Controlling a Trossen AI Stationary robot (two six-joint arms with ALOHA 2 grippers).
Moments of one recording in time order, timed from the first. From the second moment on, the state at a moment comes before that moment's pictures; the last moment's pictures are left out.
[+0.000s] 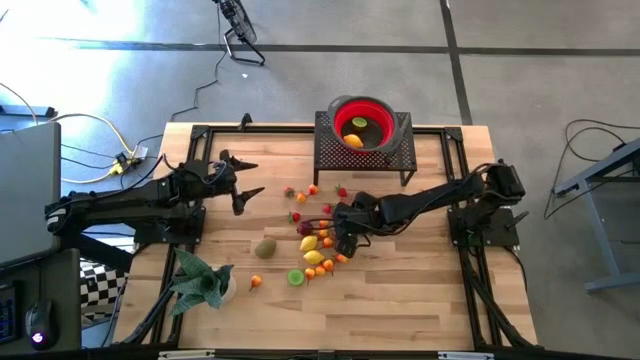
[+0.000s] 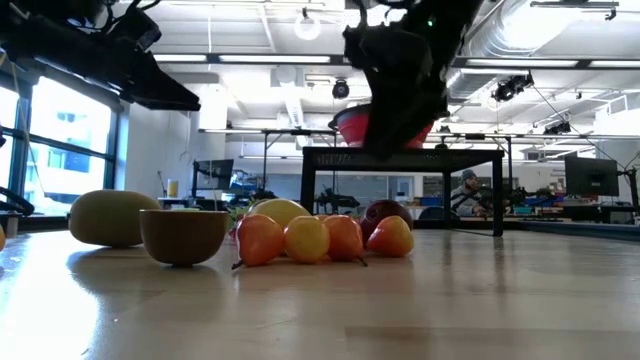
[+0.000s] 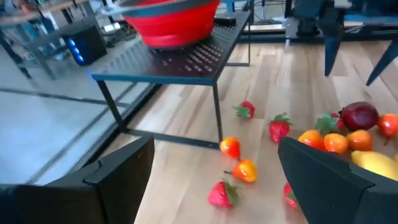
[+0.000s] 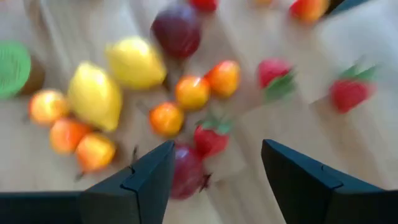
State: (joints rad) left arm 0.28 0.49 0.33 -0.05 -0.11 0.13; right arm 0.18 1.75 1.25 -0.61 0.25 0.55
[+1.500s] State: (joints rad) left arm 0.28 0.49 0.33 -0.08 -0.12 0.15; right arm 0.18 1.84 1.11 -0.39 0.08 0.53
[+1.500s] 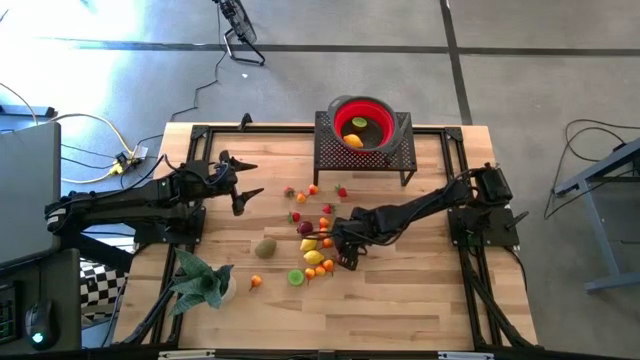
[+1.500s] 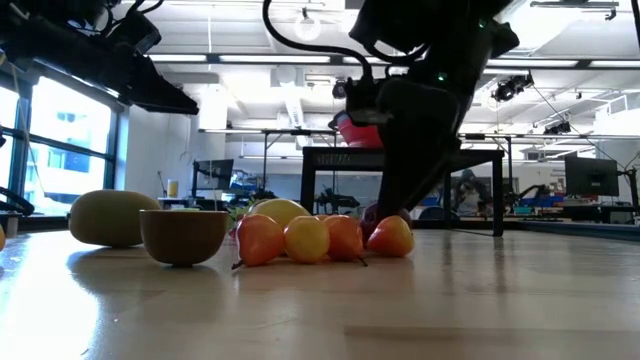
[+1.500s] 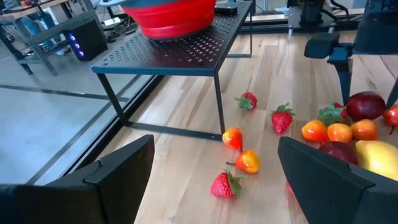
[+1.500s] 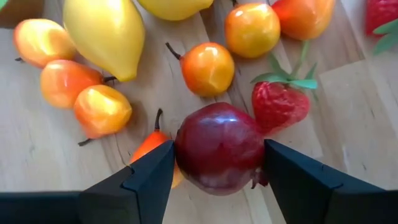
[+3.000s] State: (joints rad) left arm 0.28 0.49 0.33 -0.09 -0.12 0.15; right arm 0.18 1.91 1.09 -0.30 0.13 0.53
